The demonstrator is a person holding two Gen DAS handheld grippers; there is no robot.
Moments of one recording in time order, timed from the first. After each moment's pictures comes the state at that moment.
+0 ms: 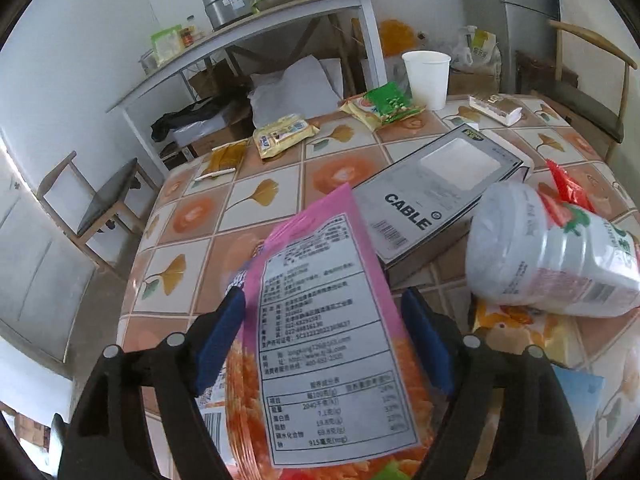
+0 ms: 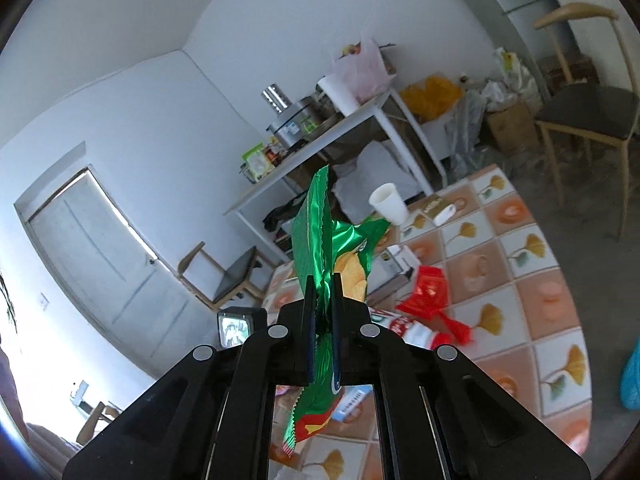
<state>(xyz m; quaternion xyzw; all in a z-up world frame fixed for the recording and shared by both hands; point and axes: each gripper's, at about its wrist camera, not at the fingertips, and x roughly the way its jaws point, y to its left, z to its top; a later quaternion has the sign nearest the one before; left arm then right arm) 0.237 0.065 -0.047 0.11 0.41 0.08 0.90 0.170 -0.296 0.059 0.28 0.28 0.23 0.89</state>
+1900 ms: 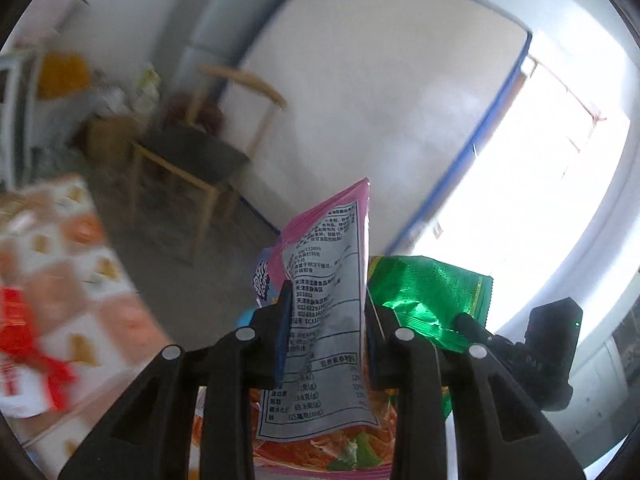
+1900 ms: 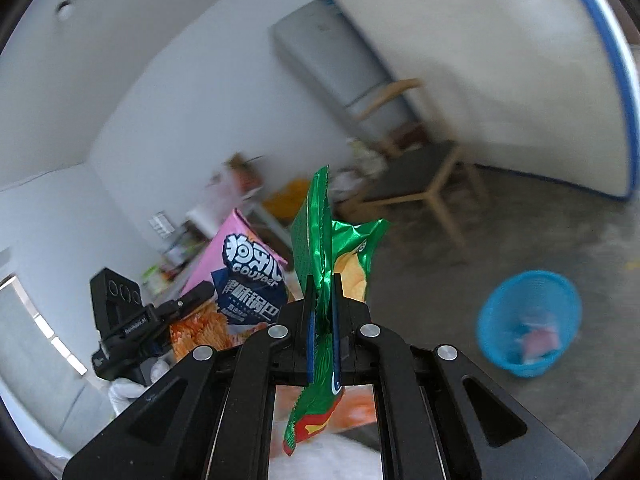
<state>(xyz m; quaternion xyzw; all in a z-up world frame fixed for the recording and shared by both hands) 0.145 -0.294 0.103 -0.08 0.37 -0.52 0.77 -0.020 -0.531 0.042 0.36 0.18 -0.06 0.91</state>
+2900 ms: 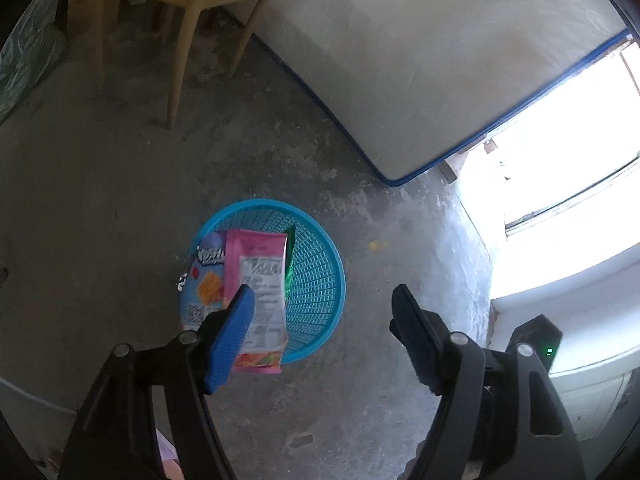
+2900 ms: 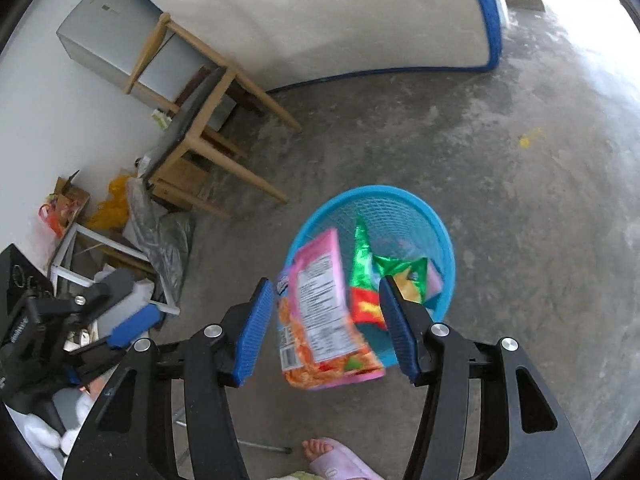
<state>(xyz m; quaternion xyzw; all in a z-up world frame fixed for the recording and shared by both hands) 0.201 -0.535 -0.112 -0.01 0.57 -0.45 0.69 0.024 -0.661 -0.179 0.46 0.33 -0.26 0.78</state>
